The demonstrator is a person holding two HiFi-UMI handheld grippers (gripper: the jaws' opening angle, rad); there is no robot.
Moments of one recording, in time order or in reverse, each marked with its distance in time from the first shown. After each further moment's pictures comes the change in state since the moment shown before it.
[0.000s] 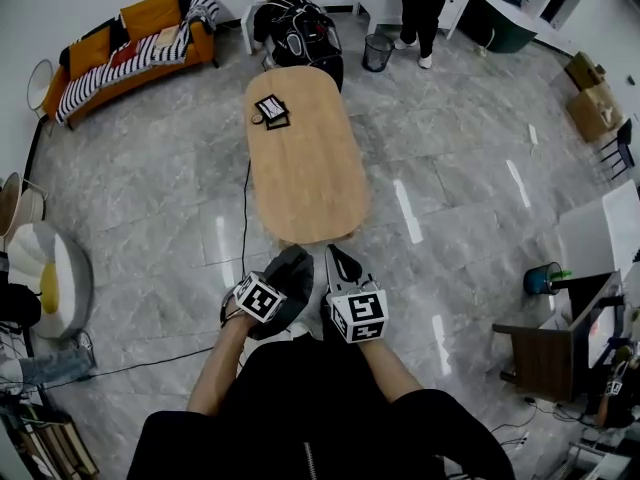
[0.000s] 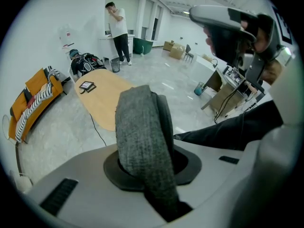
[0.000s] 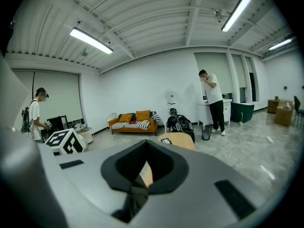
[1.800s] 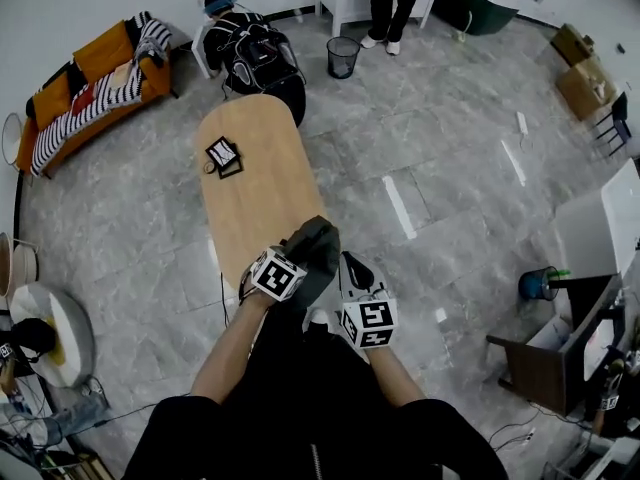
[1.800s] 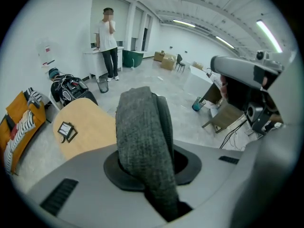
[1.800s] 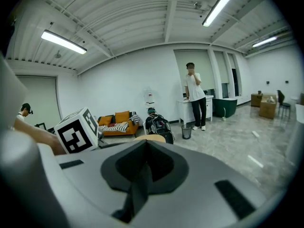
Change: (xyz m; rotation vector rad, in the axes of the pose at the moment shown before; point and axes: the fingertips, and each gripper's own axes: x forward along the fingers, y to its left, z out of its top) left arm 0.087 0.034 0.341 0.102 -0.115 -0.071; right arm 0.071 -0.256 0.047 0.104 0.025 -0.166
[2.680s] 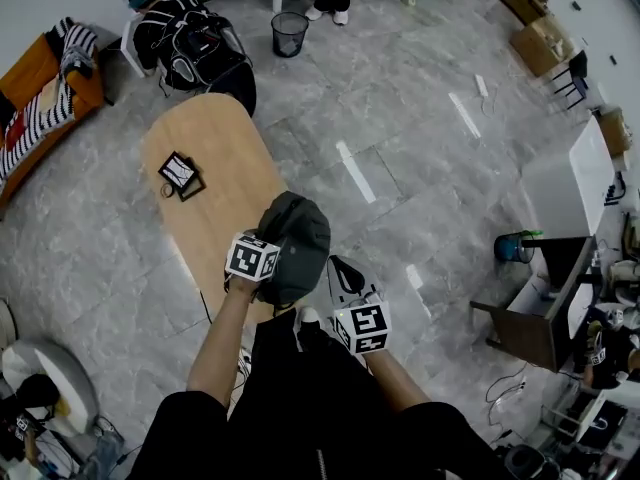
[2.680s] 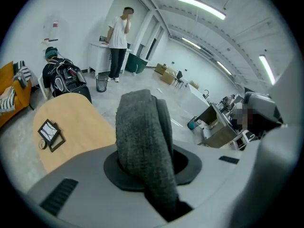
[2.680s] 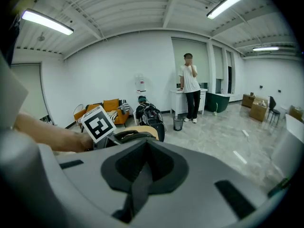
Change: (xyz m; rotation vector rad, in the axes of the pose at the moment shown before) left arm 0.074 0.139 0.070 -0.153 -0.121 -0.180; right arm 0.106 -0.016 0.006 -0.019 0.150 -0.133
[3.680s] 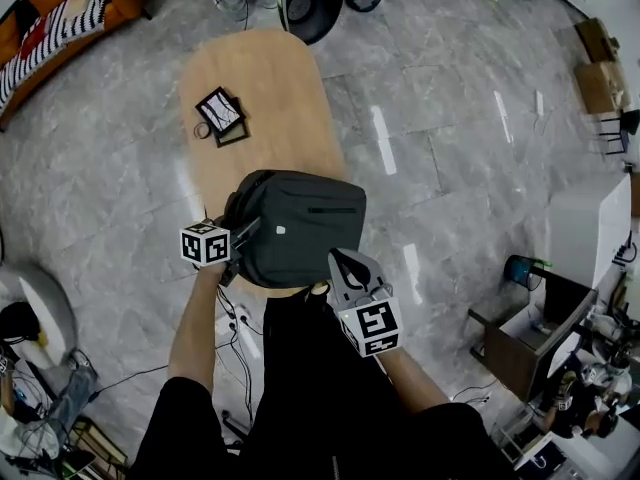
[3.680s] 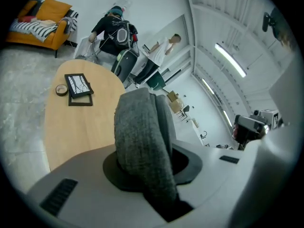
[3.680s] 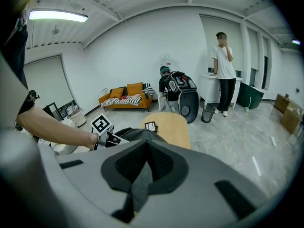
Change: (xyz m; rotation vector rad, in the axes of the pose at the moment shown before) left arm -0.052 0.179 -0.117 -0.473 -0.262 -0.129; right arm 0.102 0.109 -0.016 -0.139 0.203 0.289
